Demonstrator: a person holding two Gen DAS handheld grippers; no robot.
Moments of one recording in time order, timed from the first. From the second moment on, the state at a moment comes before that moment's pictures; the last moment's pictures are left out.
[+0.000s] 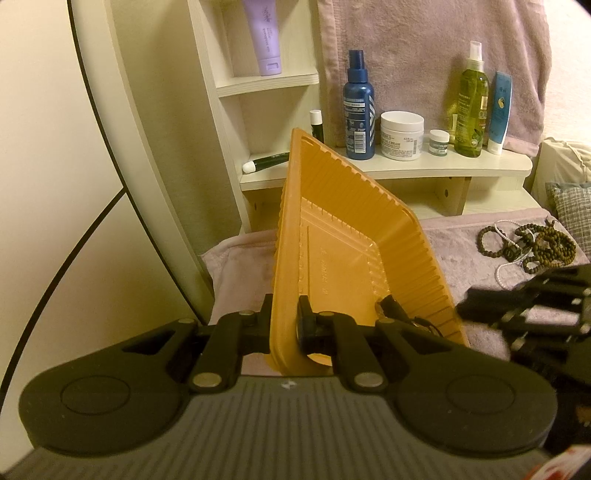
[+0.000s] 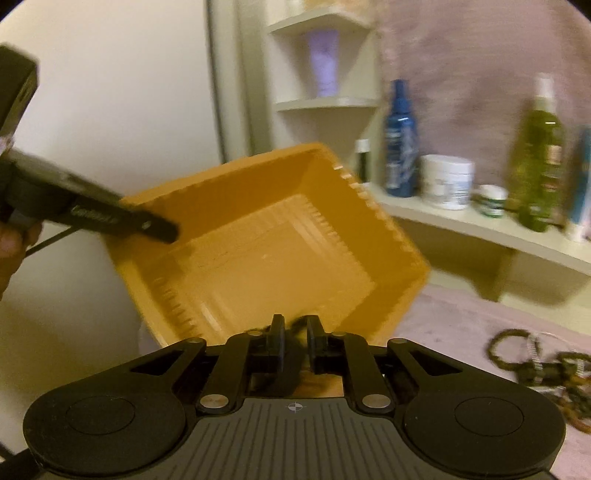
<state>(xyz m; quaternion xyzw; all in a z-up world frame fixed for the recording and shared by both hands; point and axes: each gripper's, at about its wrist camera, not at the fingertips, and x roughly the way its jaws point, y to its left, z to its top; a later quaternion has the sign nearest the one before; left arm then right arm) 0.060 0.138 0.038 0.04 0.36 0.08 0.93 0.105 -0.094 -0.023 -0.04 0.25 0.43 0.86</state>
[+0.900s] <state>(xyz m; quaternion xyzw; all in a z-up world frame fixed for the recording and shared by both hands) 0.062 0.139 0.038 0.04 0.37 0.08 0.93 0.194 -0.175 -0.079 -0.07 0.32 0.21 0.92</state>
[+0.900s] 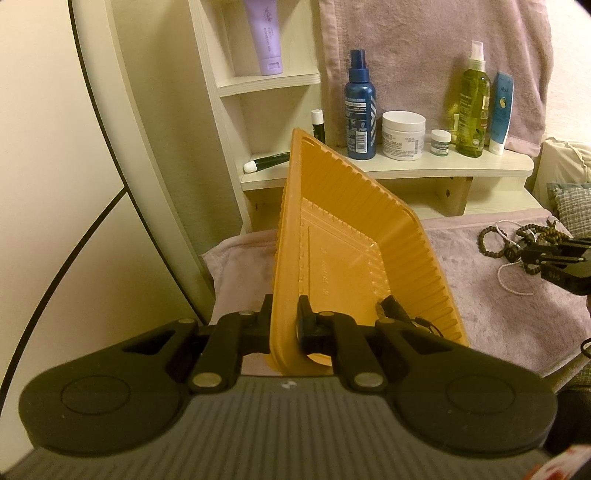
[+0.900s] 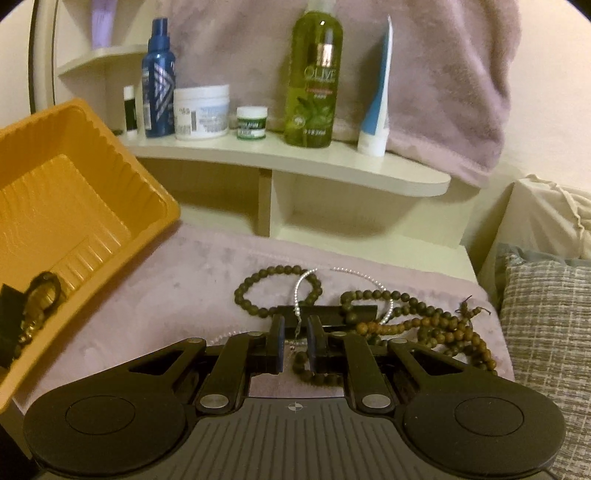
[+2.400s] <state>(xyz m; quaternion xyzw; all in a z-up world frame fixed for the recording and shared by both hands) 0.060 0.138 0.037 0.04 0.36 0.08 0.93 0.168 -0.197 0.050 -0.01 0.18 0.28 0.94</state>
